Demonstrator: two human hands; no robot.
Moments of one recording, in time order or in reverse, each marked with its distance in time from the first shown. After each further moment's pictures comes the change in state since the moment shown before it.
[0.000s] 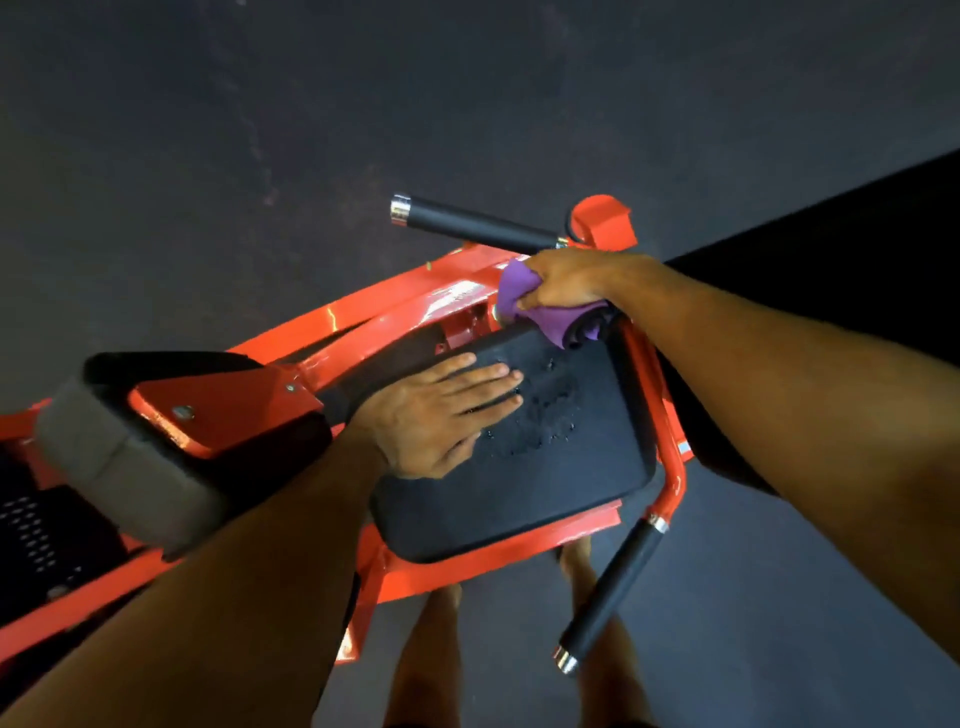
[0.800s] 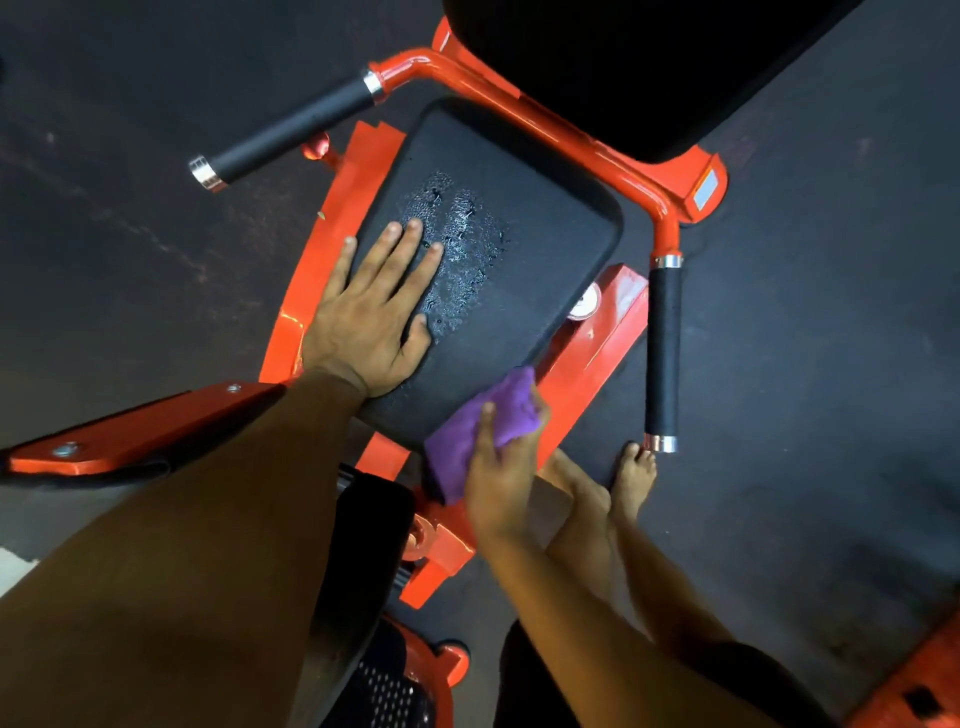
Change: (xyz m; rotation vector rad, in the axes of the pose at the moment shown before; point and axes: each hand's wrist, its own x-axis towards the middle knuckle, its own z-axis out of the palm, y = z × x) left_hand 0.008 0.005 -0.010 0.236 -0.091 0.058; right_hand -0.111 -0.241 0.316 1.859 1.288 0.766
